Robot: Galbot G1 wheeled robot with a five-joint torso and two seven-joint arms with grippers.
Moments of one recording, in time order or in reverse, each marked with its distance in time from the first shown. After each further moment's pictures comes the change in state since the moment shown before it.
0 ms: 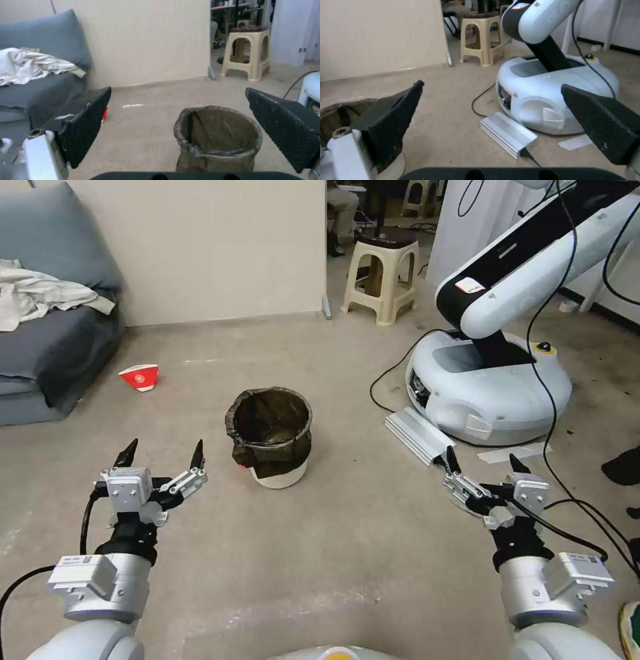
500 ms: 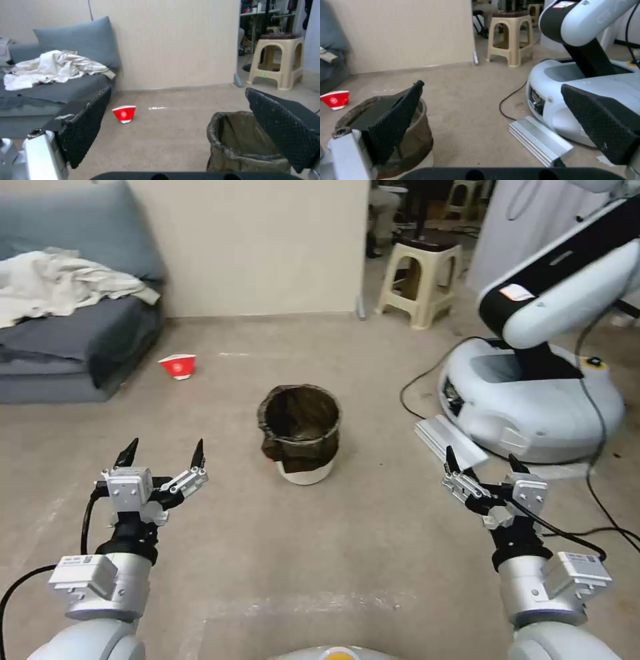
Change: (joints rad) left arm -0.004 -0.003 0.000 0.008 0.000 -0.051 0.005; right arm 0.003 0.000 0.000 -0.003 0.000 0.004 -0.004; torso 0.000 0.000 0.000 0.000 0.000
